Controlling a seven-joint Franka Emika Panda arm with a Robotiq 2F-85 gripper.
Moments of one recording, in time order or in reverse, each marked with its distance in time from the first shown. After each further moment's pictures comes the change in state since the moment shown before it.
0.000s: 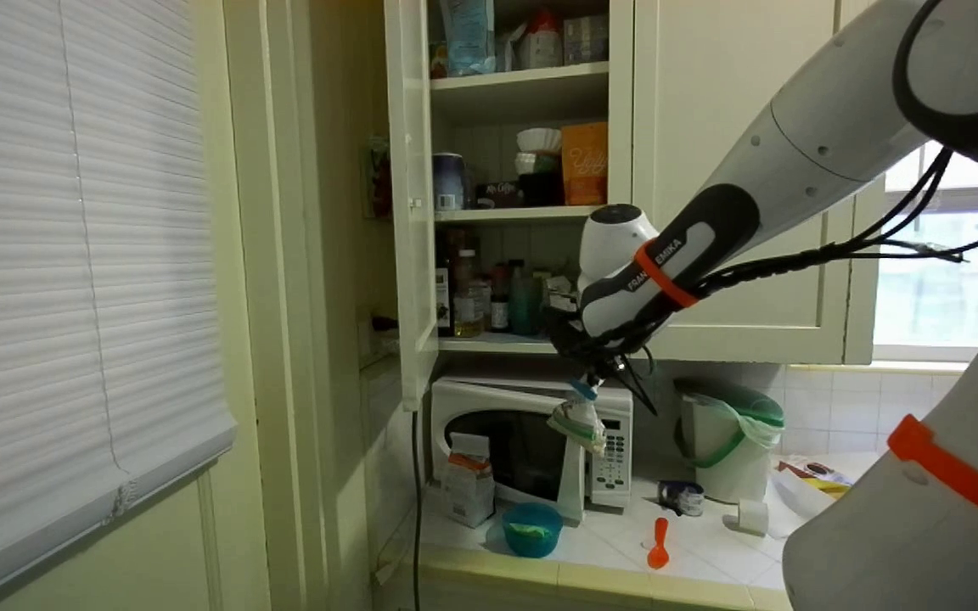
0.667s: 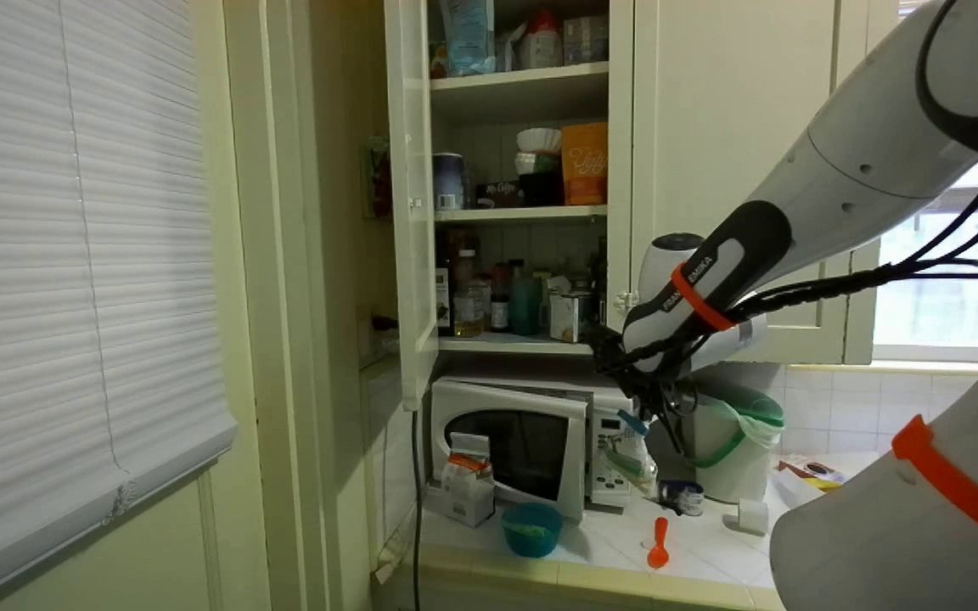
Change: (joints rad) arm -0.166 -0.086 -0.008 -0.198 0.159 0.076 0.050
